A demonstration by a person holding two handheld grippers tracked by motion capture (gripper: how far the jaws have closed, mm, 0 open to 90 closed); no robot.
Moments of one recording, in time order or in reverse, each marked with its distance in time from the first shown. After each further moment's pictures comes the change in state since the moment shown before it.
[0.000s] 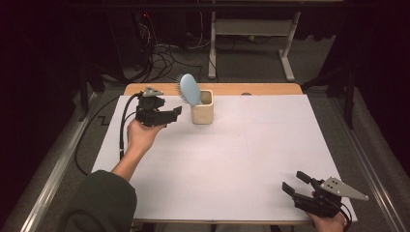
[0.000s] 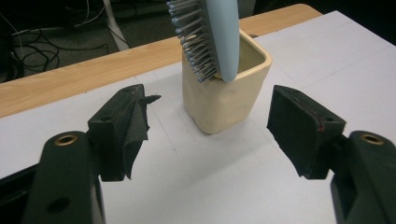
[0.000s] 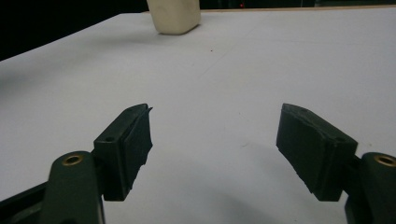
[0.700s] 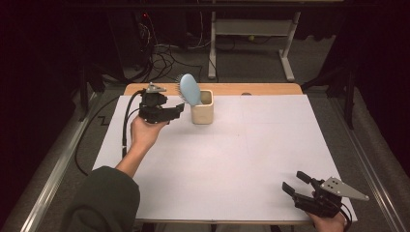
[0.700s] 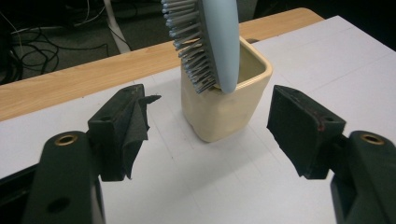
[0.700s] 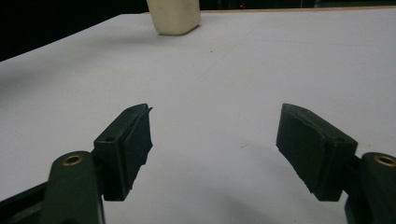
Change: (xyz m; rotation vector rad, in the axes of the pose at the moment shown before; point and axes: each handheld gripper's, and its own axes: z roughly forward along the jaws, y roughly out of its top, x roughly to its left) left arm -0.001 0.008 0.007 0.003 0.006 -0.013; right arm 0.000 0.000 0.000 -0.003 0.000 0.000
